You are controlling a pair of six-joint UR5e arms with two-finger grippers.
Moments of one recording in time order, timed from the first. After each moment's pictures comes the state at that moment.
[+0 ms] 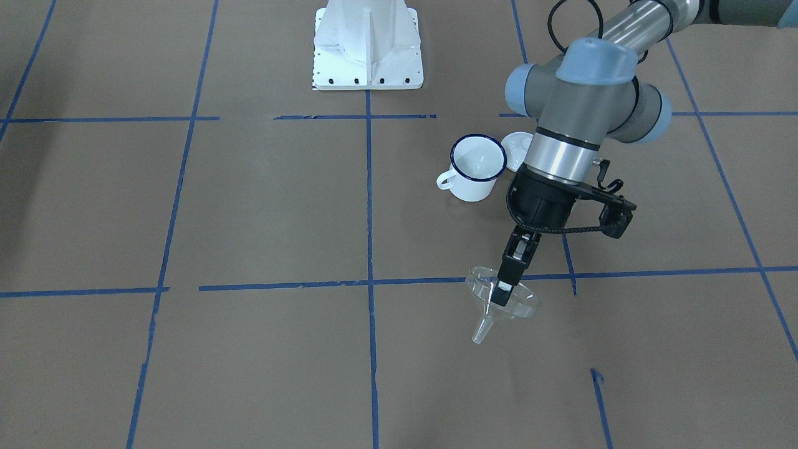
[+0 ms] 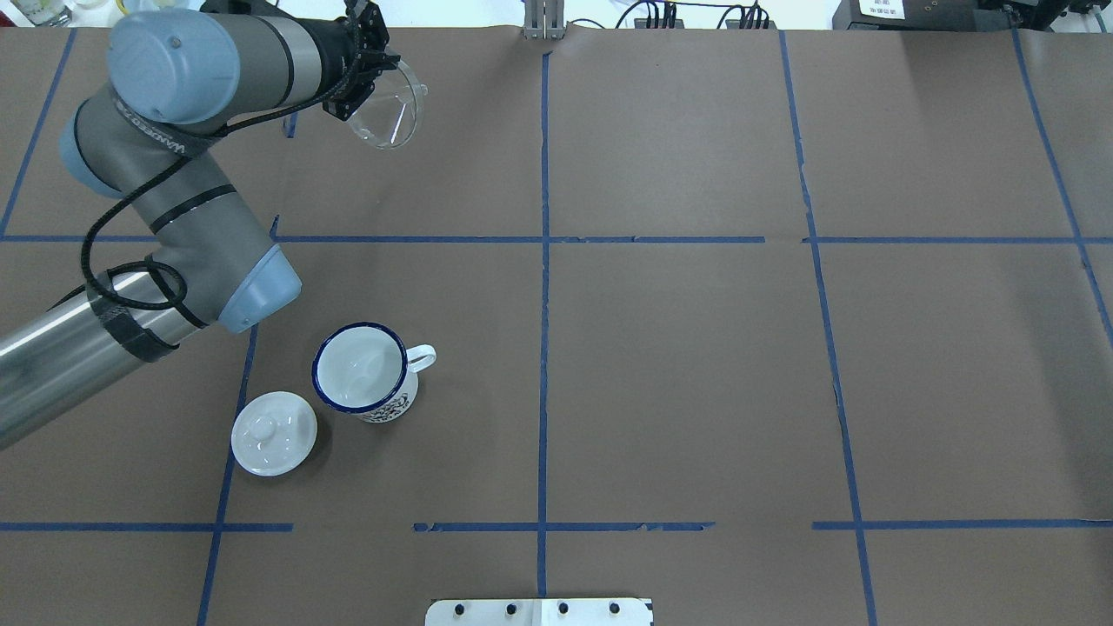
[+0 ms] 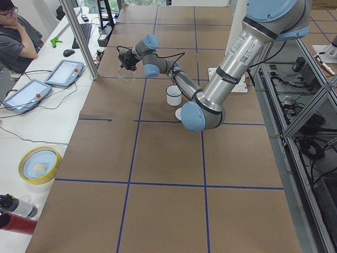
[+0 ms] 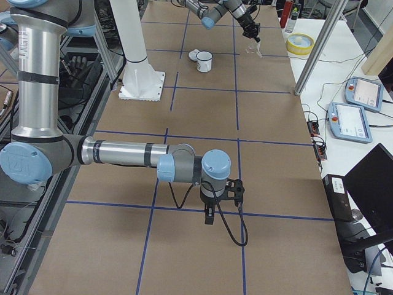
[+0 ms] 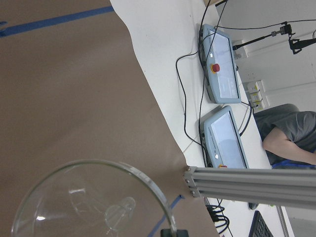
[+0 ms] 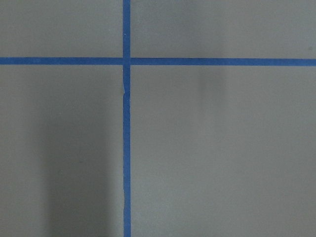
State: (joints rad) left arm -0.83 -2.19 -1.66 -2.12 -1.66 -2.09; right arm 1.57 -1.68 1.66 -1.57 2.29 0.01
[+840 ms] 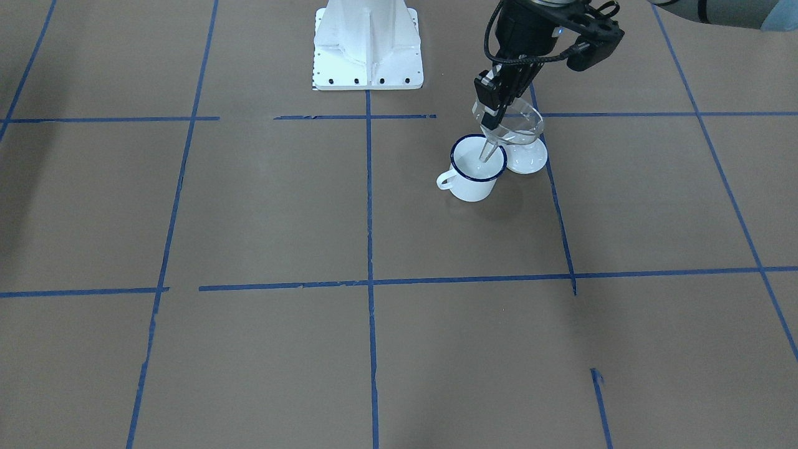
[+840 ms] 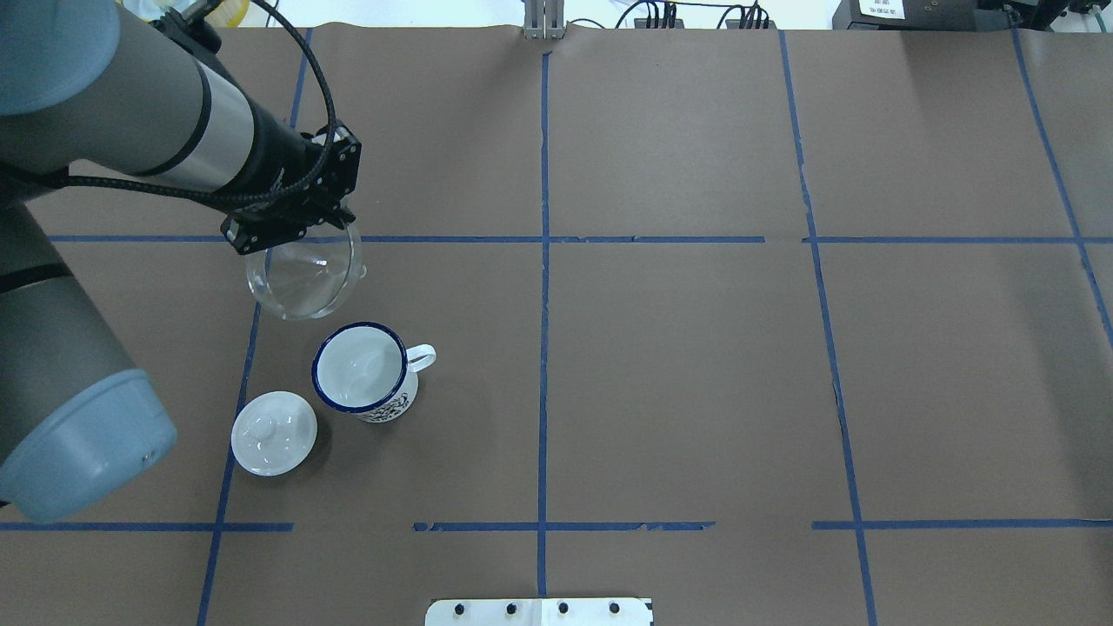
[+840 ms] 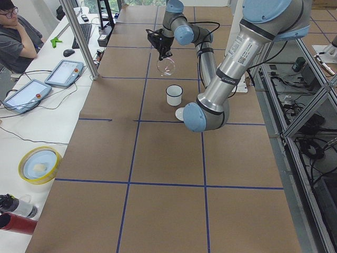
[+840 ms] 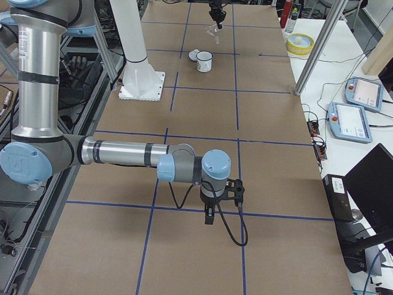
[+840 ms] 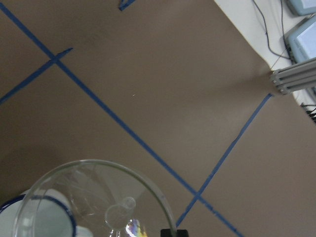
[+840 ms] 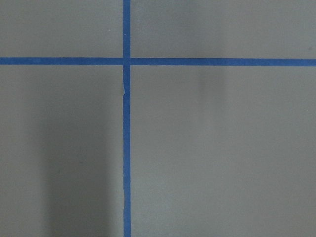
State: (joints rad) left arm -0.74 -2.18 -2.19 -1.21 -1.93 -1.74; right arm 1.57 -1.68 1.66 -1.57 2.29 0.01
